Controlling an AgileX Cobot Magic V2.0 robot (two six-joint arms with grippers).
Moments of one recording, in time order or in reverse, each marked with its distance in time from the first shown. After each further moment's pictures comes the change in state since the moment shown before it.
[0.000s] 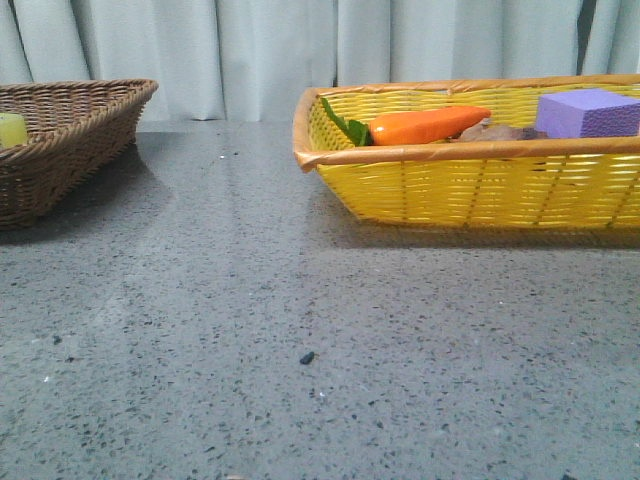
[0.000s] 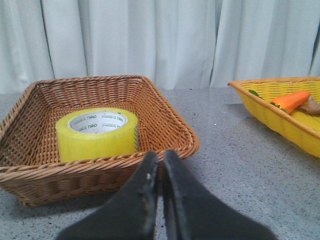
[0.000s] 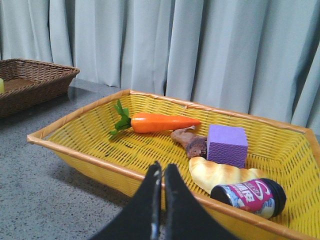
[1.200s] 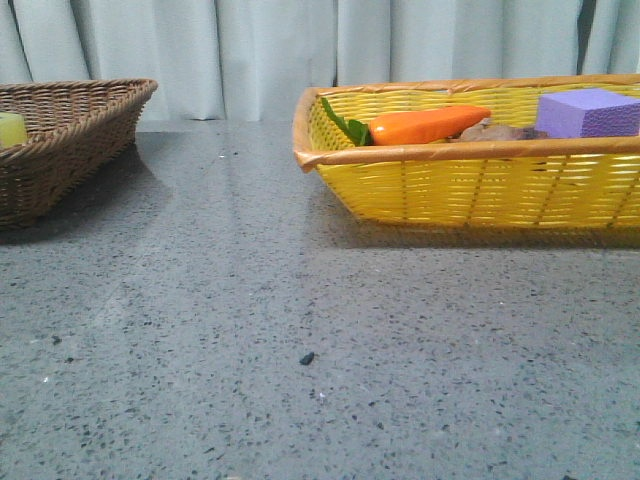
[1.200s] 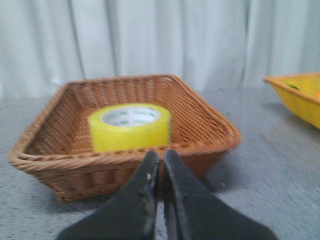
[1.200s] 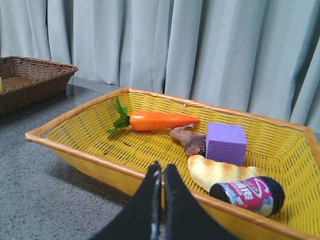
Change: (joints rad) left arm 0.026 0.000 0.154 0.168 -0.237 -0.111; right arm 0.000 0.000 0.000 -0.001 0.008 0.001
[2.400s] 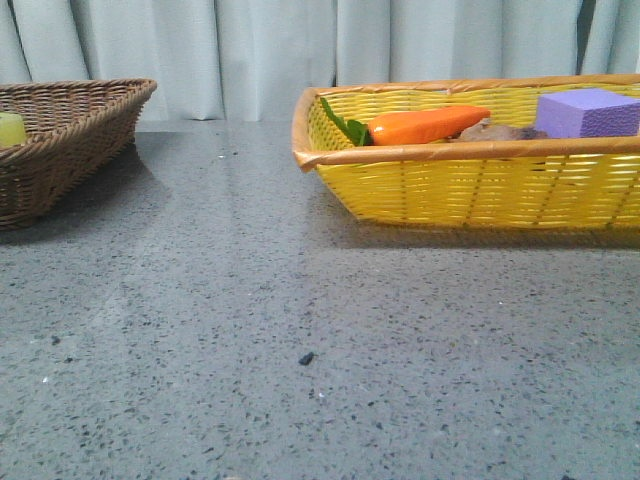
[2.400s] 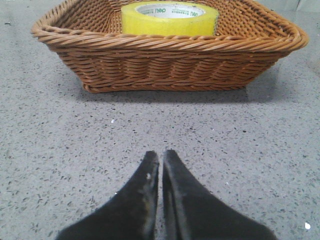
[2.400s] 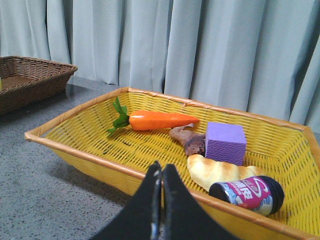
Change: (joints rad) left arm 0.111 0.000 0.064 0.101 0.223 -0.142; right arm 0.000 0.000 0.001 0.000 0.002 0.000
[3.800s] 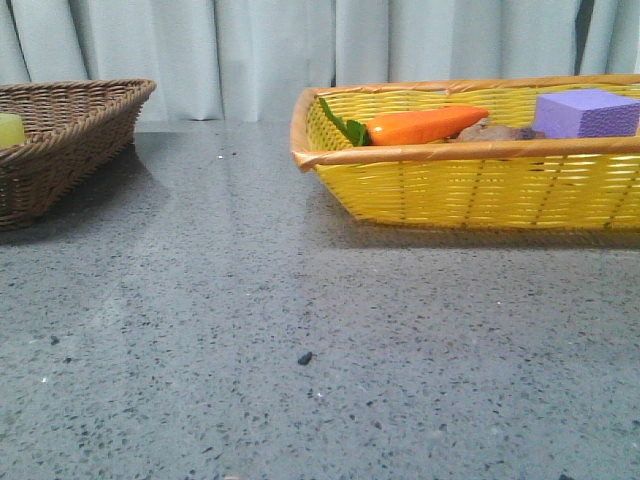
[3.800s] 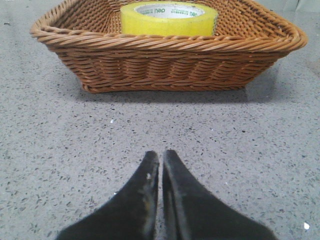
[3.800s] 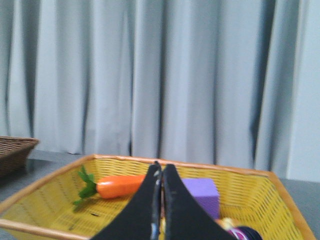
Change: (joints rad) left arm 0.000 0.000 0.000 0.000 0.000 0.000; right arm -0.417 0.000 0.181 0.511 -0.508 -0.390
